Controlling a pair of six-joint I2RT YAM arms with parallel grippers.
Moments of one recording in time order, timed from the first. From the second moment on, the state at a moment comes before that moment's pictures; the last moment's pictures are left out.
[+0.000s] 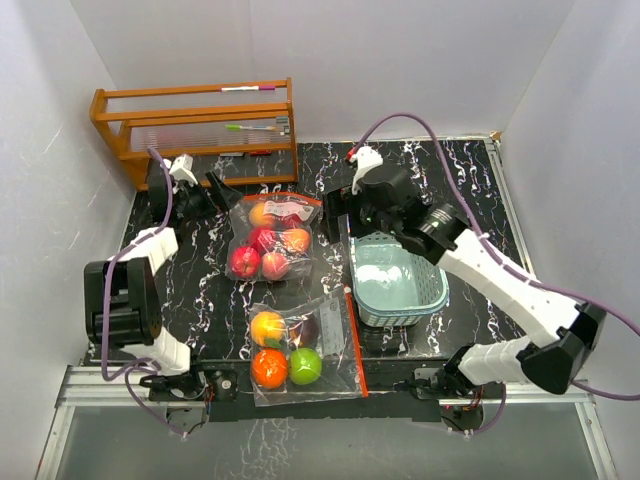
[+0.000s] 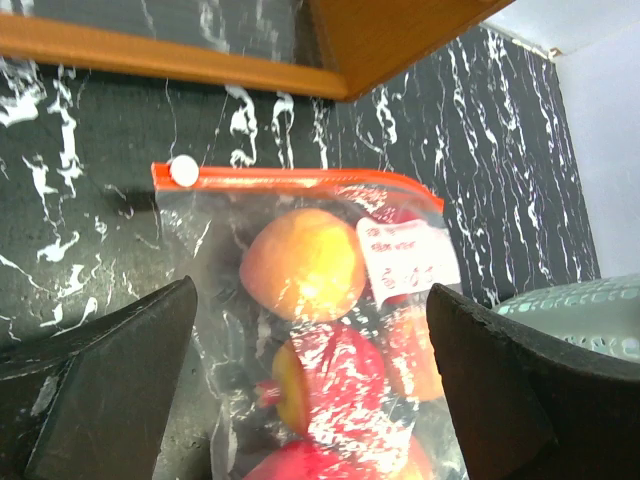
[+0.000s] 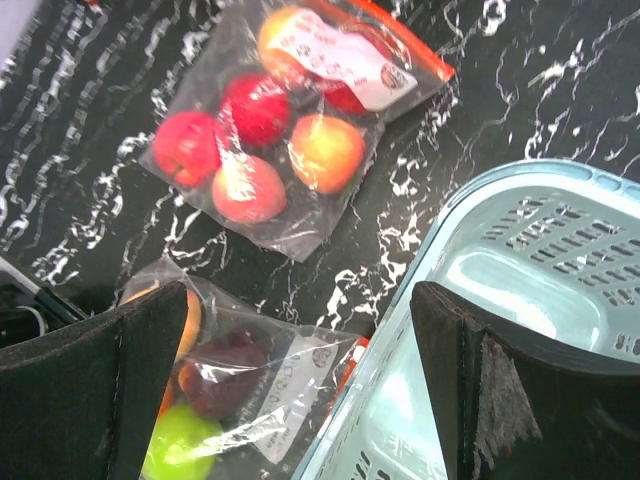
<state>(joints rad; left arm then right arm) 0.08 1.54 0.89 0.21 0.53 -0.43 0.76 1.33 1.38 -0.63 0.06 0.32</state>
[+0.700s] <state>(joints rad) 0.14 1.78 0.86 0.44 0.66 -0.38 0.76 1.22 1.38 -0.60 0.02 0.27</state>
